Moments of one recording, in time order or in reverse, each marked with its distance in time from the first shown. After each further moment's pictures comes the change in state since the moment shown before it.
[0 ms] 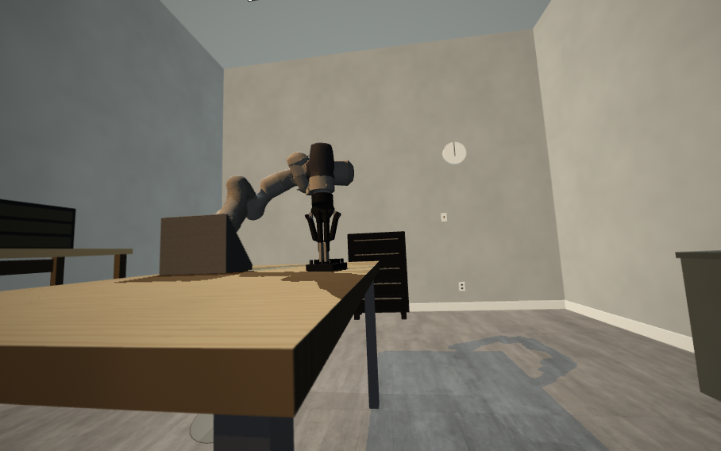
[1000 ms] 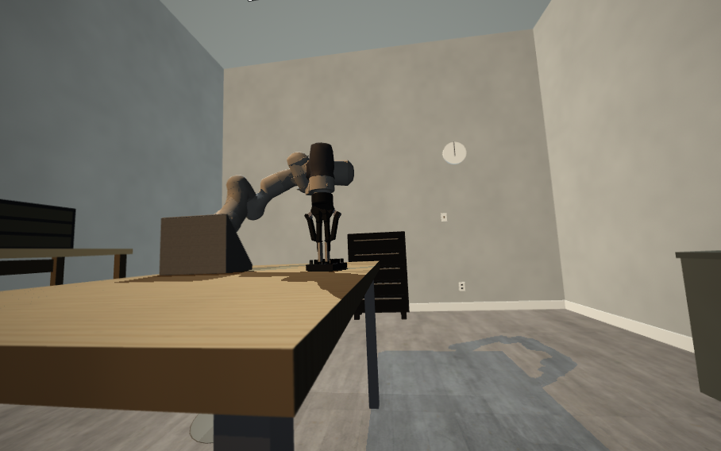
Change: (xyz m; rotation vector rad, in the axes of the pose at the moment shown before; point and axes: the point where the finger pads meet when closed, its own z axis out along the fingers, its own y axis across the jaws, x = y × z) arm 0.000 0.000 0.000 0.001 -0.002 -0.028
